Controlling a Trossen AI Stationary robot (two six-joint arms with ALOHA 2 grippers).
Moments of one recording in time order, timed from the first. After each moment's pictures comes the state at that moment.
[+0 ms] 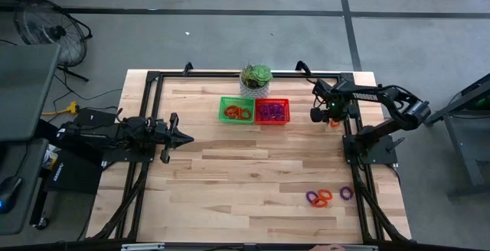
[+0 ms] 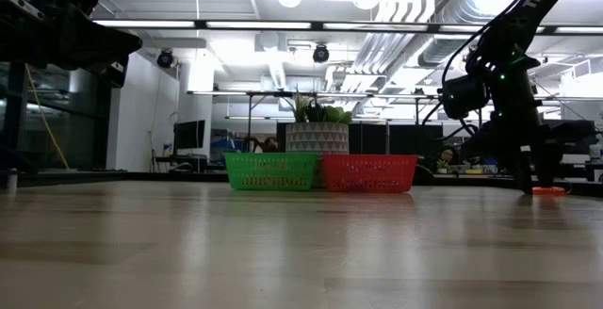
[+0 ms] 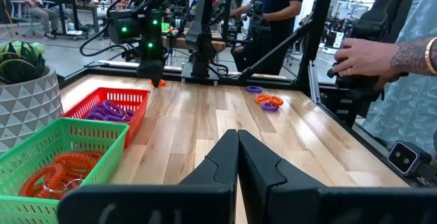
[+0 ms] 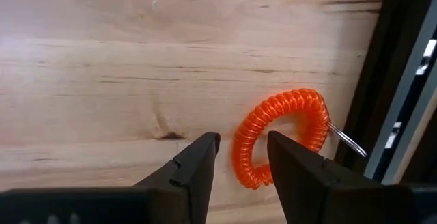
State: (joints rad) left arm -0.07 0.01 0.01 0.00 0.01 -0.10; right arm -0.85 1.48 0.60 -0.82 0.05 0.70
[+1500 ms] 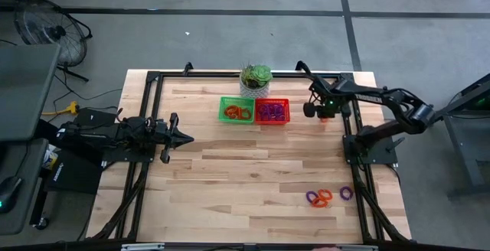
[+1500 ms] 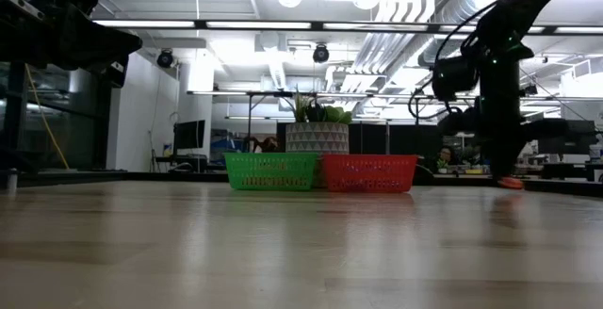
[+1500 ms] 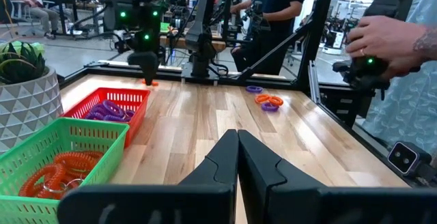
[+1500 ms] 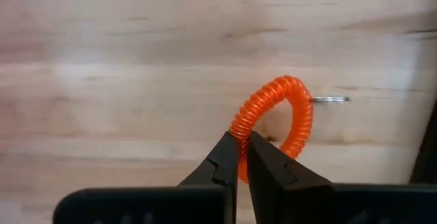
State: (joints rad) left arm -0.07 0.01 0.01 0.00 0.01 -0.10; right arm -0.79 1.38 0.67 -0.81 -0.01 0.79
